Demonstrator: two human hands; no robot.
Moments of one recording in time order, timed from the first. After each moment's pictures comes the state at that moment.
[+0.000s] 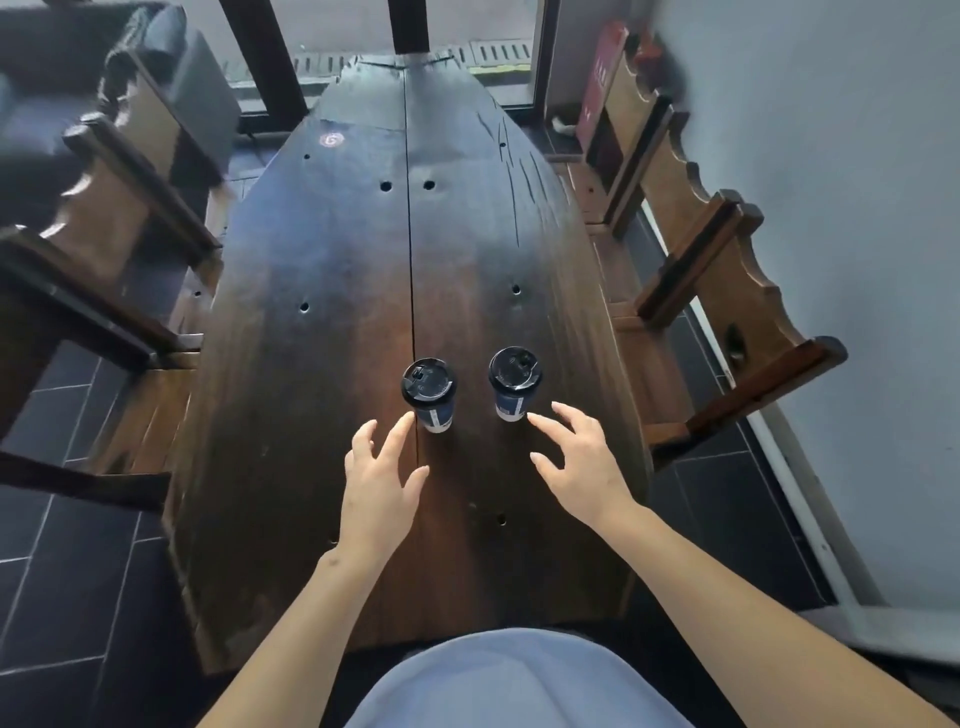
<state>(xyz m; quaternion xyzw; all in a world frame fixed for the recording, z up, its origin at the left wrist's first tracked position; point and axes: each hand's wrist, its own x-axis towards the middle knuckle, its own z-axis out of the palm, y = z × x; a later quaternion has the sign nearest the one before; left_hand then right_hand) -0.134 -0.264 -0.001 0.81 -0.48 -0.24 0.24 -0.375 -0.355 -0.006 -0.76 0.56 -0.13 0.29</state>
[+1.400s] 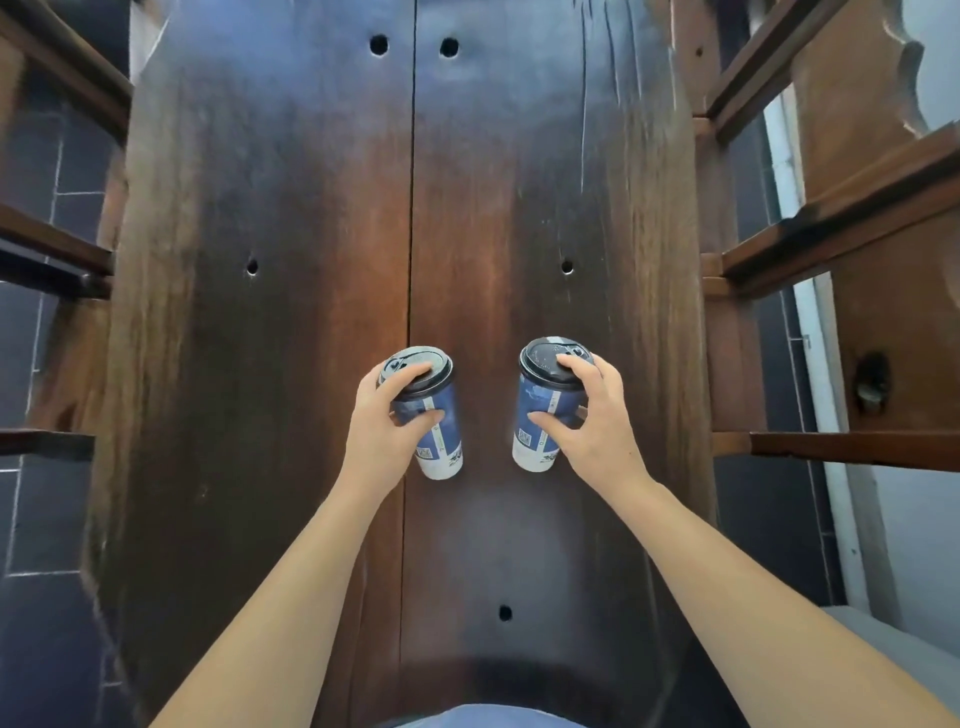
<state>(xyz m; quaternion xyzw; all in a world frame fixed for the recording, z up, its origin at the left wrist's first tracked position) -0.063 -0.494 -0.117 0.77 -0.36 -0.40 0.35 -0.309 -0.583 -0.120 -0.65 0.57 -0.16 0.47</state>
